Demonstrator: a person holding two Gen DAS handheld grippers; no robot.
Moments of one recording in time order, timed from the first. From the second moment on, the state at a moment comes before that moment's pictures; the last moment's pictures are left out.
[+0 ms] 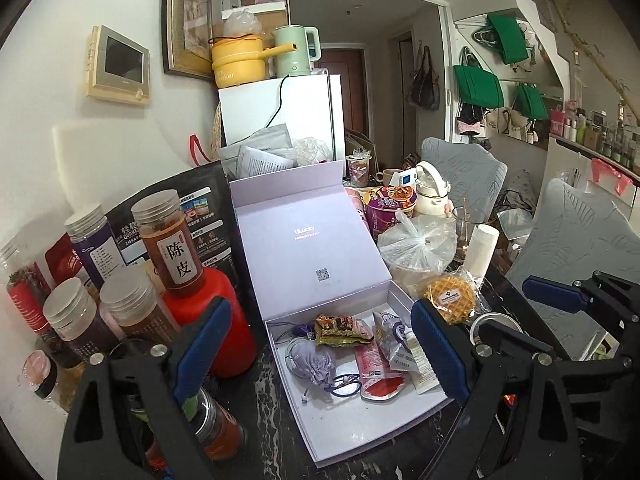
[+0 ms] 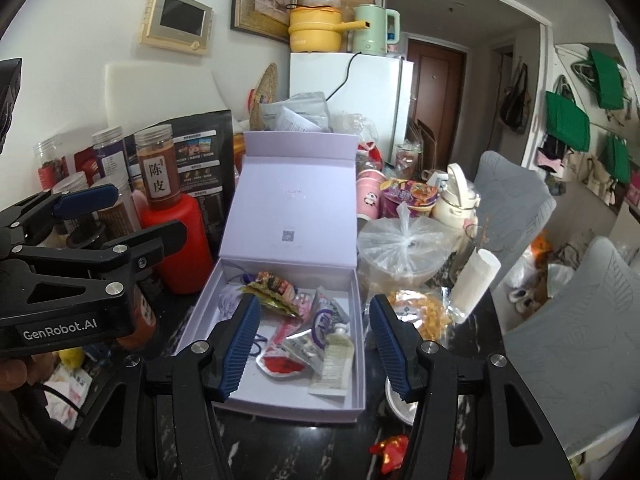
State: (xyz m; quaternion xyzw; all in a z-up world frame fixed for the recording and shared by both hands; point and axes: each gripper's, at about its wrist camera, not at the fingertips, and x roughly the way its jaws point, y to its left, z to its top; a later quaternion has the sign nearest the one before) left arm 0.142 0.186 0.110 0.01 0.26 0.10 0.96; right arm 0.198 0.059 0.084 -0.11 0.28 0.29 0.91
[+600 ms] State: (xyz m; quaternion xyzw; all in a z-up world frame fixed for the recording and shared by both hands) left arm 0.073 0.144 0.114 -0.01 0.24 0.04 0.97; right arm 0.109 0.009 0.107 -0.11 0.24 0.27 0.93
